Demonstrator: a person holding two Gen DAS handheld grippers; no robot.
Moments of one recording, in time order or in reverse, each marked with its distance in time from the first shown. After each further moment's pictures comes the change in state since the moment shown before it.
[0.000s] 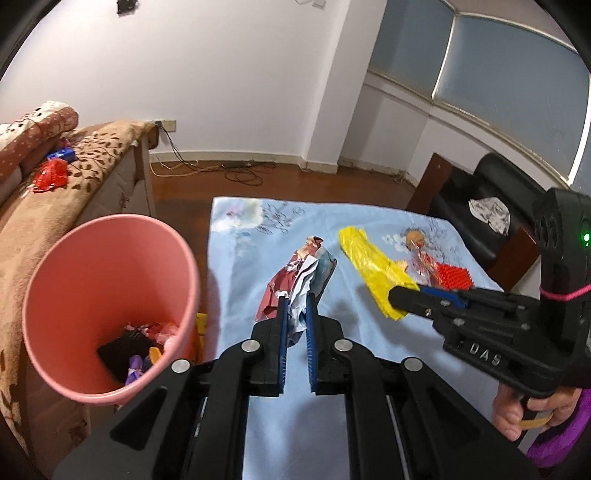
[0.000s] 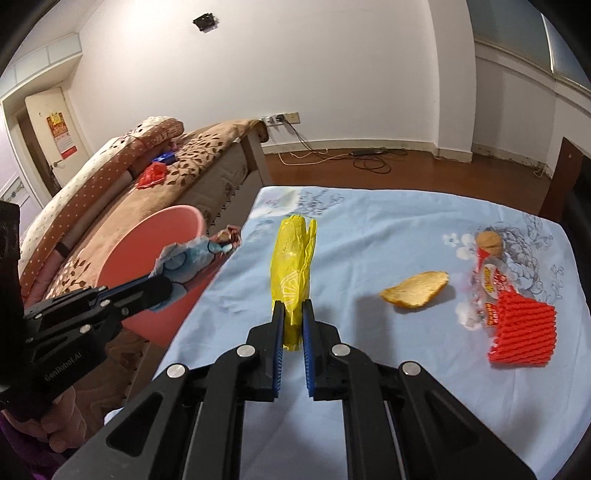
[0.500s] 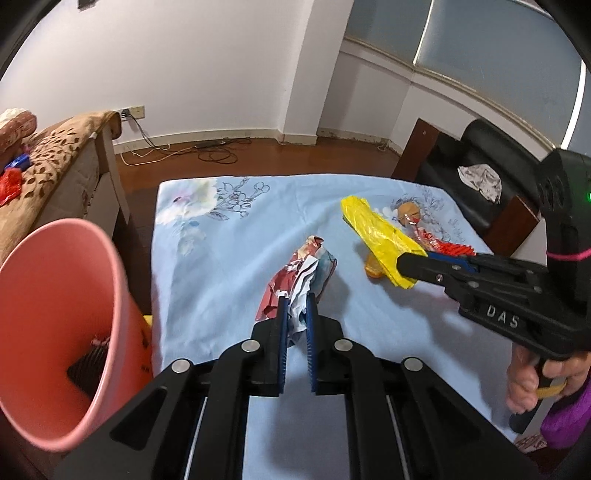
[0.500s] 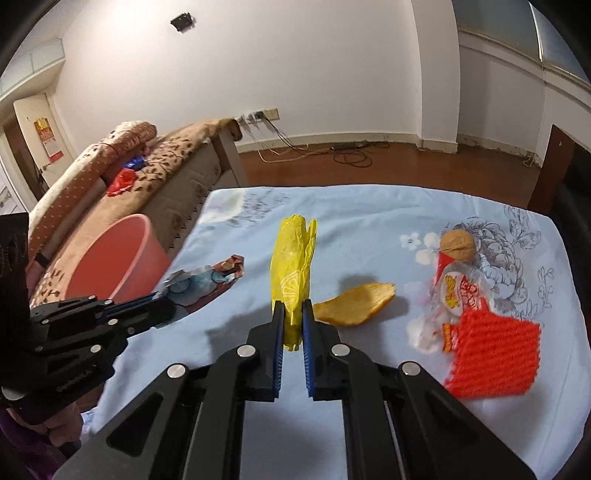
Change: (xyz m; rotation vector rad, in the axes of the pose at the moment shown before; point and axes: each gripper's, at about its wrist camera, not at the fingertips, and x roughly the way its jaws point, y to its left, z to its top) left arm 0.069 -0.026 0.008 0.075 0.117 -0.062; right arm 0.019 -0.065 0.010 0.036 0.013 -0.036
